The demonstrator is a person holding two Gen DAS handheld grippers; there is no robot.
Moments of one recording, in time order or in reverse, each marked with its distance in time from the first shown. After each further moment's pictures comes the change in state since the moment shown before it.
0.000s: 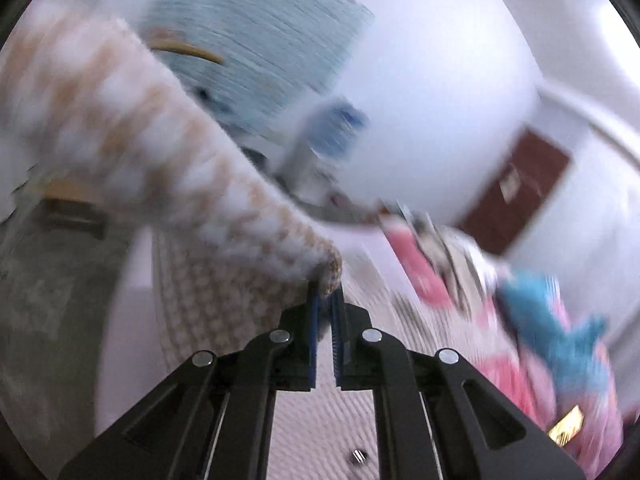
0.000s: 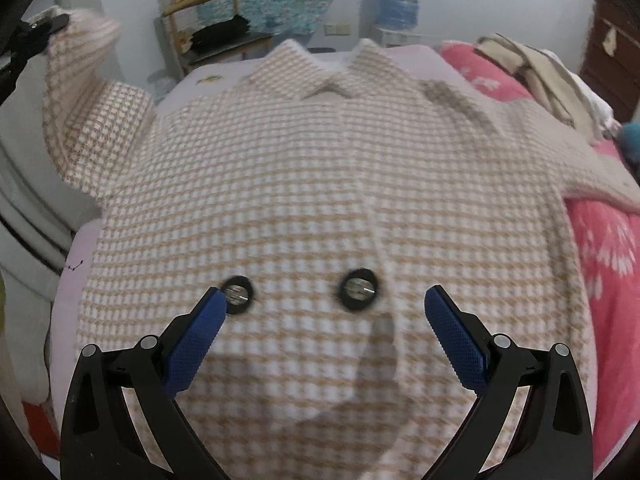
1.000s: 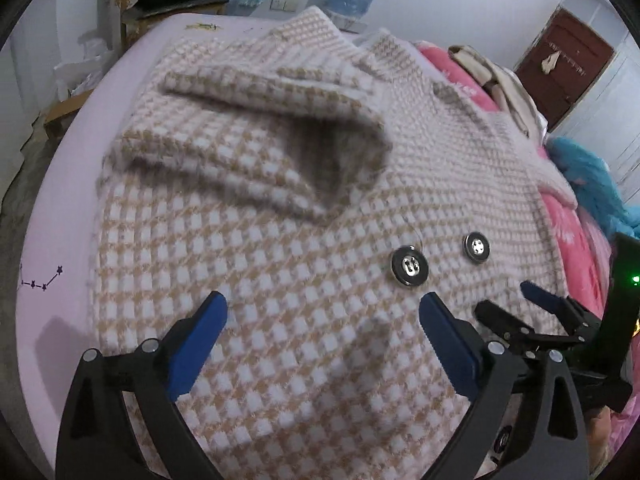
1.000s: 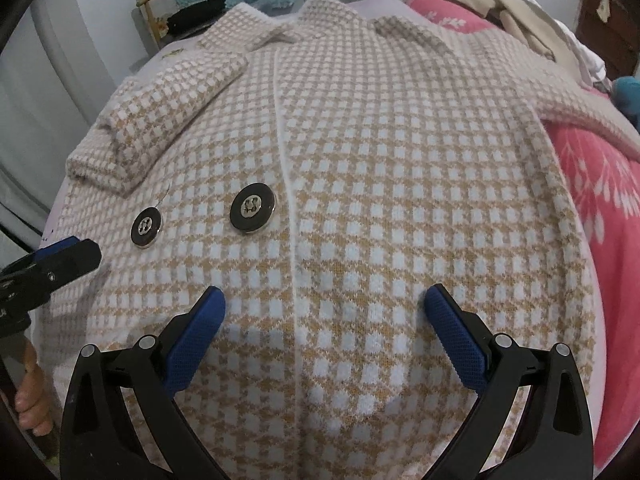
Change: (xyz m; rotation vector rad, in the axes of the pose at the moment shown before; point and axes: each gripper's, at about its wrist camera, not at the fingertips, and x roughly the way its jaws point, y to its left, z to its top) left arm 0.077 -0.006 -0.175 0.046 0.396 0.172; right arm 0.021 -0.054 -0.034 0.038 0.113 0.012
